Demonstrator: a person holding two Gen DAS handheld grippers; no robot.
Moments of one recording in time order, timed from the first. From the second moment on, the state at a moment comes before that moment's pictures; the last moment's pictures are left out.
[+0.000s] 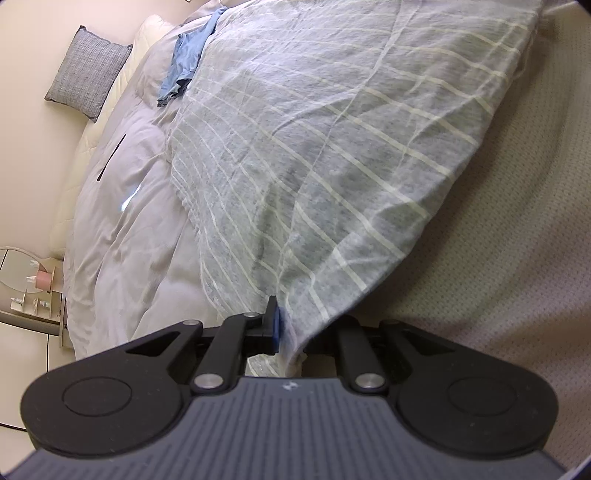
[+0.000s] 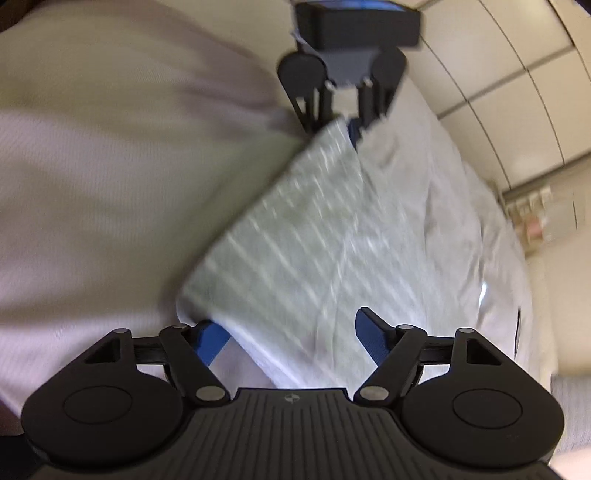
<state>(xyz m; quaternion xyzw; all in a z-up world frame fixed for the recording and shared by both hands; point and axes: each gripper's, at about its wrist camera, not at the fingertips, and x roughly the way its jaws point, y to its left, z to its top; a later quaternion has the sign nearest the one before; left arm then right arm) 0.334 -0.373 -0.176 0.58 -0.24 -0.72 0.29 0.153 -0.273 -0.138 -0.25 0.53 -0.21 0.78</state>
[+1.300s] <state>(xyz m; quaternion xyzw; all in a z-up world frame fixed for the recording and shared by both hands) 0.218 -0.582 -0.019 0.65 -0.17 -0.72 0.16 -0.021 -0.498 0.022 0.30 0.32 -0.31 0.85</state>
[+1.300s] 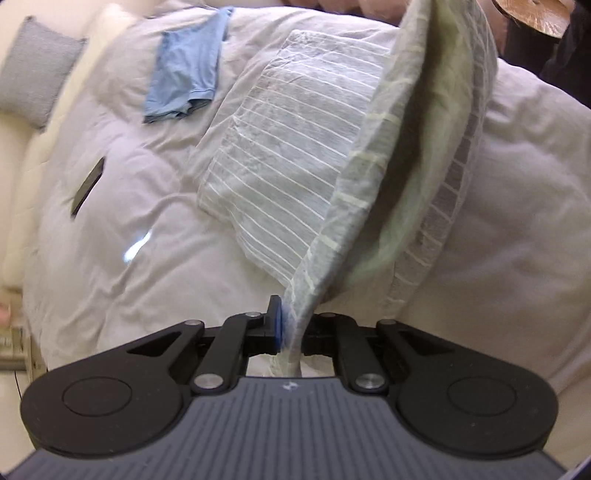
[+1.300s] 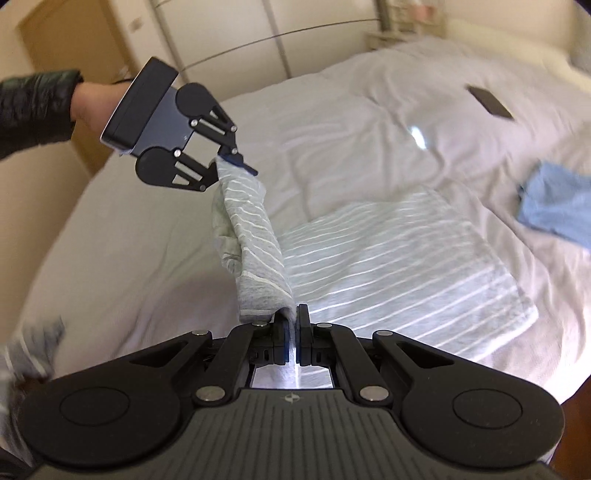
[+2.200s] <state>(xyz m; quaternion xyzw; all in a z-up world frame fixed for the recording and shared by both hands) 0.156 -0.802 -0.095 0.63 0.10 -0.73 0.23 -0.194 -0.615 -0.098 0.58 0.18 -0.42 0.67</state>
